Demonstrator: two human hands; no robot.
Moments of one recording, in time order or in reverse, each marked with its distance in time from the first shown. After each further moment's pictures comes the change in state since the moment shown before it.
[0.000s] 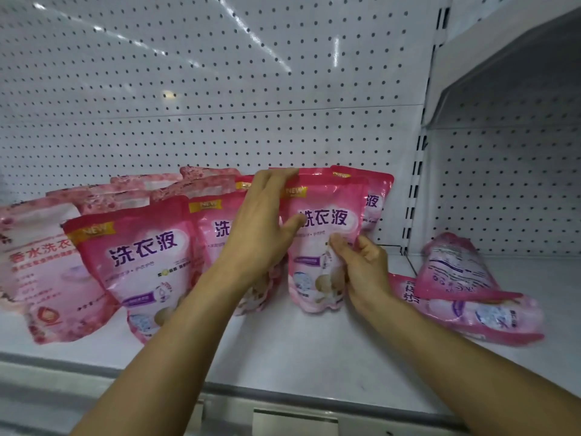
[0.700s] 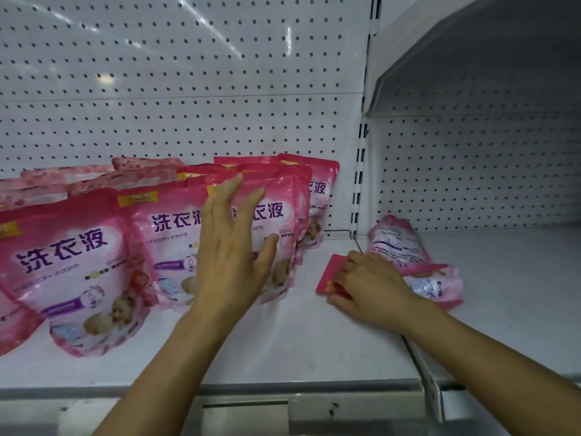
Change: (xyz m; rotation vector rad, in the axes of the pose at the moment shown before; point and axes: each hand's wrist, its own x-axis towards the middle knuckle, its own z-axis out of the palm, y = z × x) left_hand -0.044 0.004 0.056 0.078 0.238 0.169; right_hand -0.018 -0.030 -0.107 -2.009 -0.465 -0.705
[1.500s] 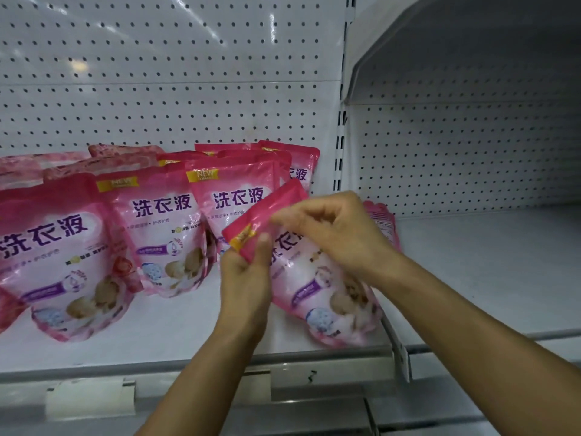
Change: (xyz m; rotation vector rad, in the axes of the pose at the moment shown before) left_hand -0.035 0.069 0.004 -1.031 -0.031 -0.758; right_hand -0.002 -0.039 -0.111 1.352 0.272 0.196
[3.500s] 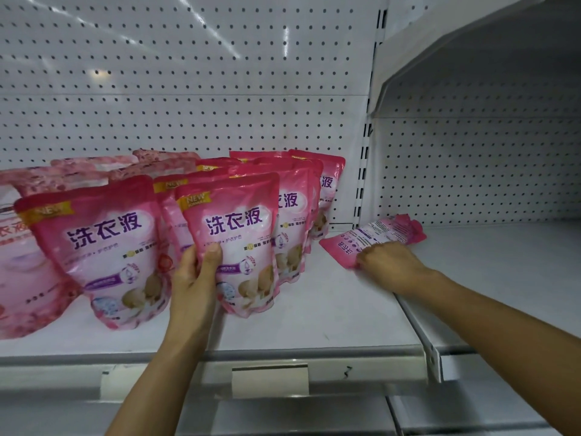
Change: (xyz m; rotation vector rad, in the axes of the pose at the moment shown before) left_hand 0.021 -0.016 -0.117 0.024 0.094 -0.045; right_hand 0.012 0.124 -0.033 -1.598 -0.402 0.029
